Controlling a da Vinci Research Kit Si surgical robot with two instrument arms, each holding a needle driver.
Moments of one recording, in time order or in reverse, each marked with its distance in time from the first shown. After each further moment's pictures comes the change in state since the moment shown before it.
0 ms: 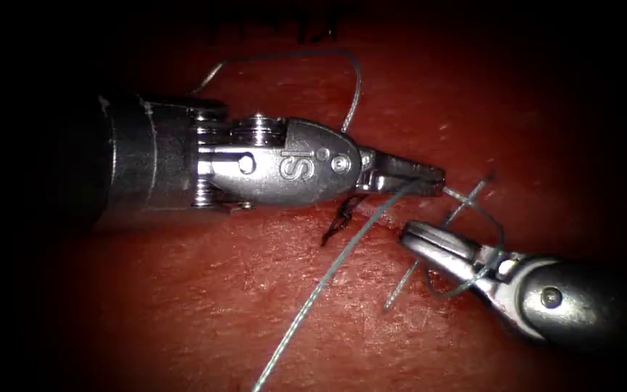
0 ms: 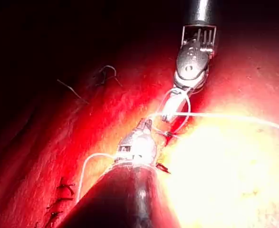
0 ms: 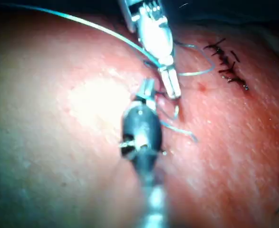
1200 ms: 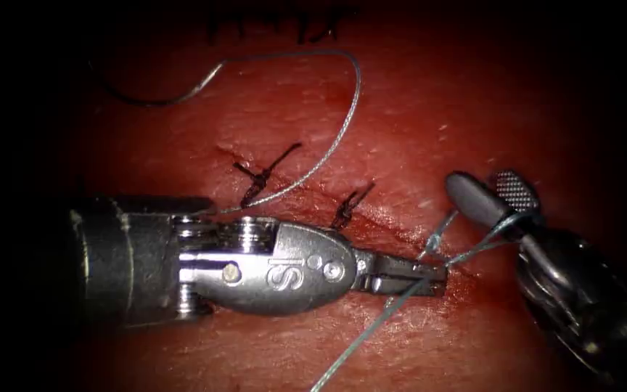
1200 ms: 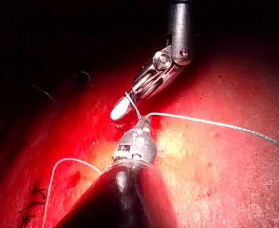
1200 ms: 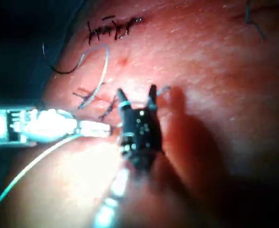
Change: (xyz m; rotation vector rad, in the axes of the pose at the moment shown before) right arm -0.003 0.002 -0.001 -0.576 -0.225 0.956; left arm 0.003 0.005 -0.001 -0.026 0.059 -0.008
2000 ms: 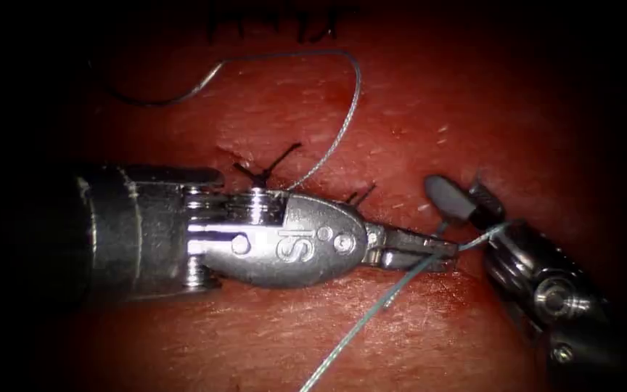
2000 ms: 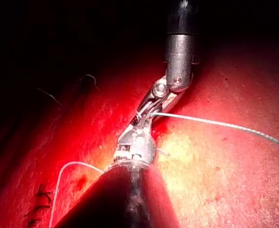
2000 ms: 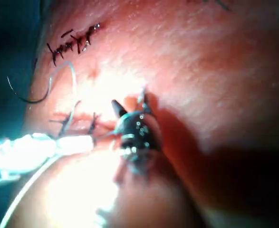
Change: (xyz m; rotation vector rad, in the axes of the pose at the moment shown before) right arm -0.004 0.003 0.004 0.004 -0.107 0.213; left arm 0.000 -0.001 0.000 0.000 0.000 -0.005
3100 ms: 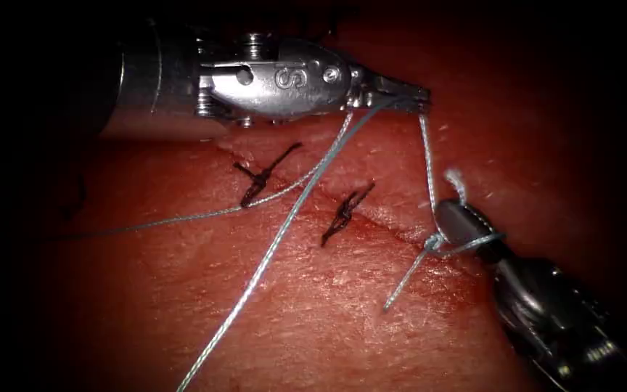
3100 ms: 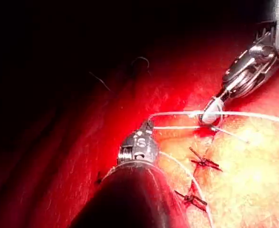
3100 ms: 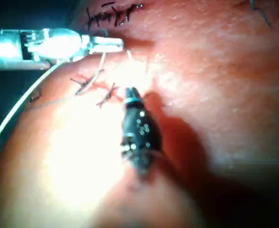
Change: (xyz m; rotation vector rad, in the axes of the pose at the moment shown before) right arm 0.000 -0.004 -0.004 0.134 0.088 -0.397; left arm -0.006 -0.013 0.000 0.084 -0.086 -0.072
